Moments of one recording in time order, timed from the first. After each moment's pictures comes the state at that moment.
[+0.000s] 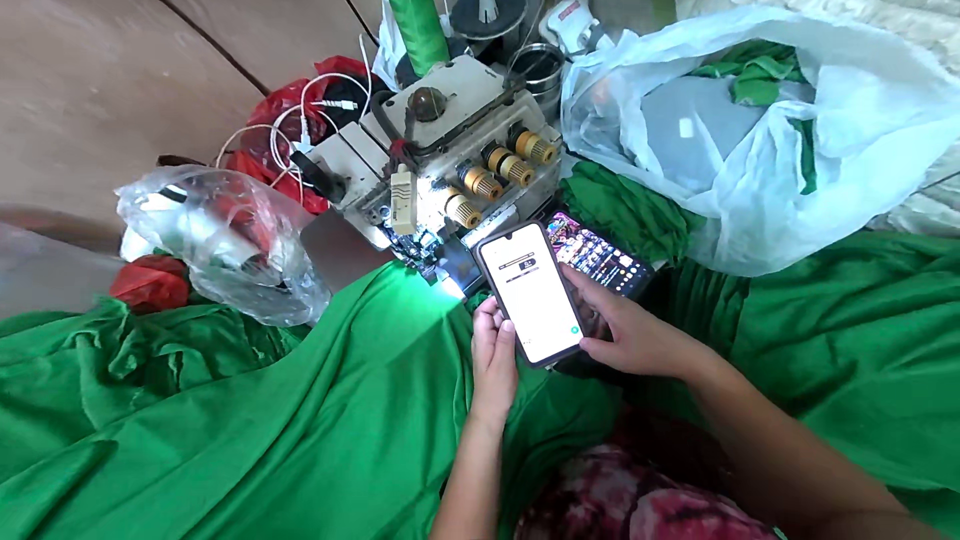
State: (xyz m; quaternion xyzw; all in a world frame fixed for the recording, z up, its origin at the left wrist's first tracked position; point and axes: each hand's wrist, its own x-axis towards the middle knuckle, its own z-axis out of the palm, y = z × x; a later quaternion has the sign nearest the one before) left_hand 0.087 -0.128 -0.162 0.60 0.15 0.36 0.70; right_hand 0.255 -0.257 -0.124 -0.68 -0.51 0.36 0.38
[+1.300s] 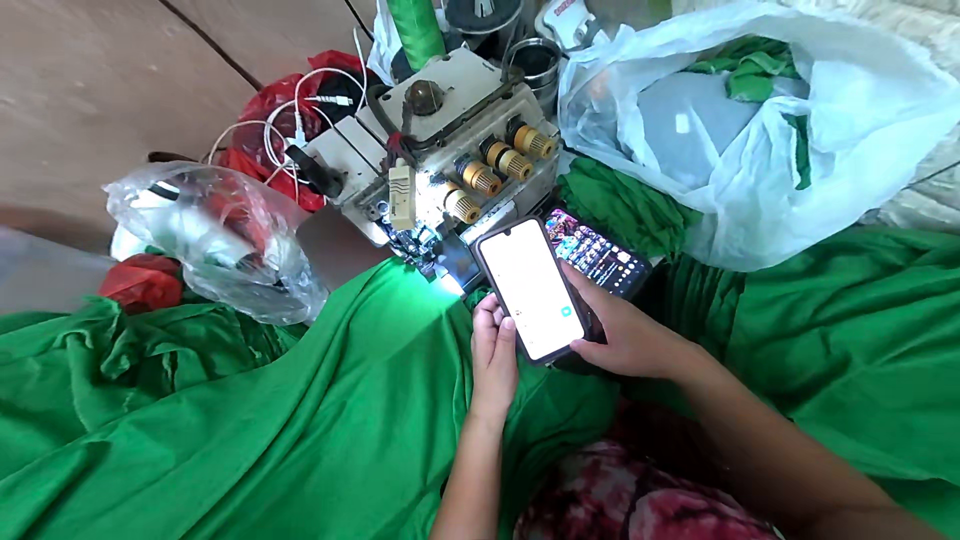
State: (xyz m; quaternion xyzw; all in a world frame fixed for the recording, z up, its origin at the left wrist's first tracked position) left_hand 0.087 -0.126 -0.162 0.61 0.15 0.36 0.69; right_hand 0.245 -0.257 -0.124 -0.72 -0.51 0.31 0.36
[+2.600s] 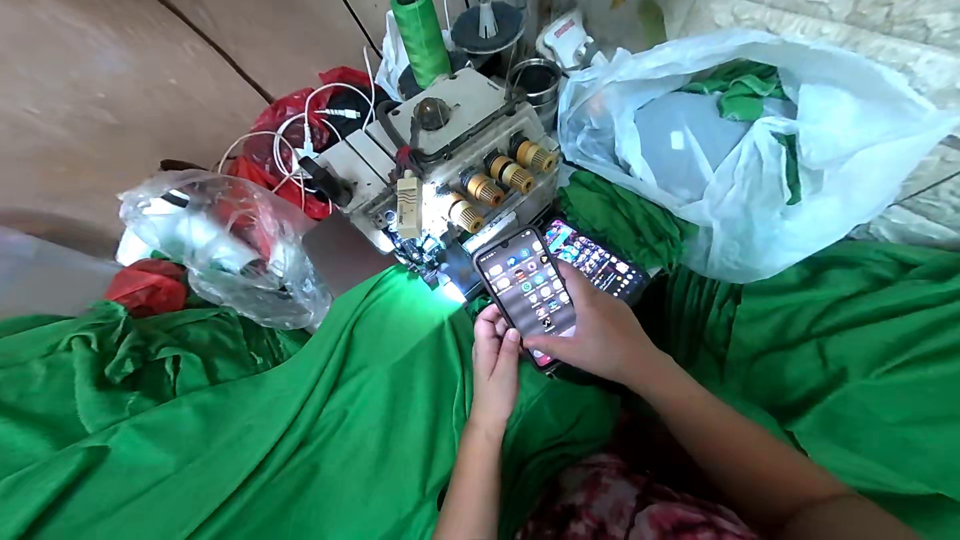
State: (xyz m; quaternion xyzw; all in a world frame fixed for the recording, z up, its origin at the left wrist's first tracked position) left_hand 0.084 -0.128 -0.162 0.61 0.13 0.36 0.70; right_hand 0.218 -0.229 -0.110 -0.82 -0.46 0.10 0.34
